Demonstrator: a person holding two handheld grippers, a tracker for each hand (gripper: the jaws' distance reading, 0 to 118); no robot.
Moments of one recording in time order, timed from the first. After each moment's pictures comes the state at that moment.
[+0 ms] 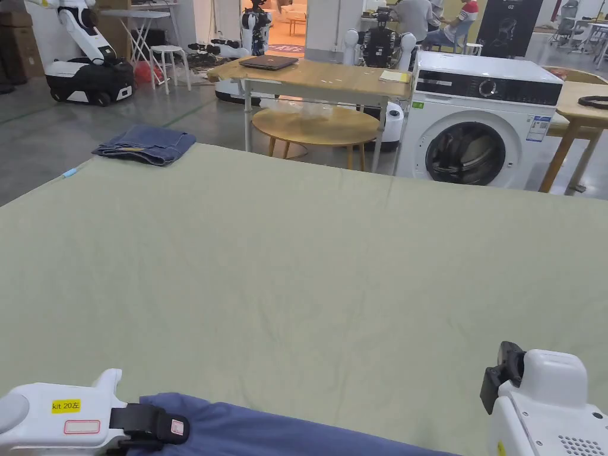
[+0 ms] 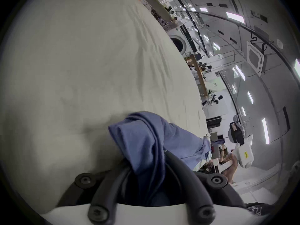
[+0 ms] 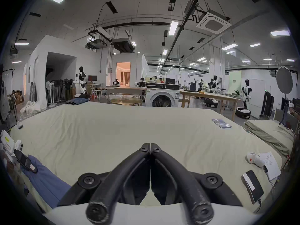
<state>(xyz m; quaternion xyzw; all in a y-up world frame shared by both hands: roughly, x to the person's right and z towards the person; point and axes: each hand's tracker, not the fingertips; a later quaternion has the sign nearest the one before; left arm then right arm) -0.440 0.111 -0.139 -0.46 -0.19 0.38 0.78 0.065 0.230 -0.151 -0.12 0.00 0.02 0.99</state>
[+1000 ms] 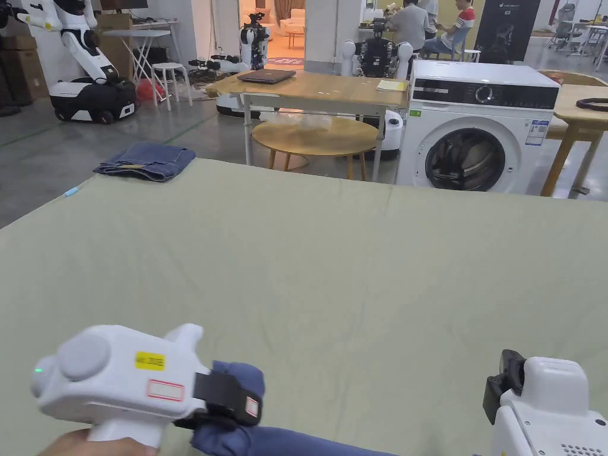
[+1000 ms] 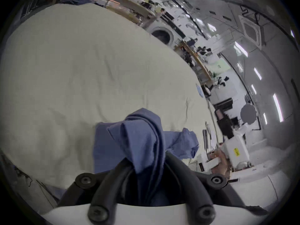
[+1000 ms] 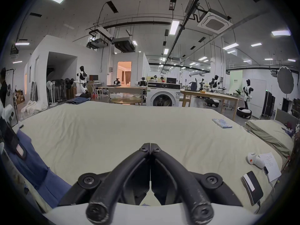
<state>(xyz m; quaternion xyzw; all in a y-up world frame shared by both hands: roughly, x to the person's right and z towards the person) -0.318 0.228 -0.166 -0.50 -0.20 0.28 0.80 0.072 0.231 -0.154 -0.12 0.01 0.02 0.99</state>
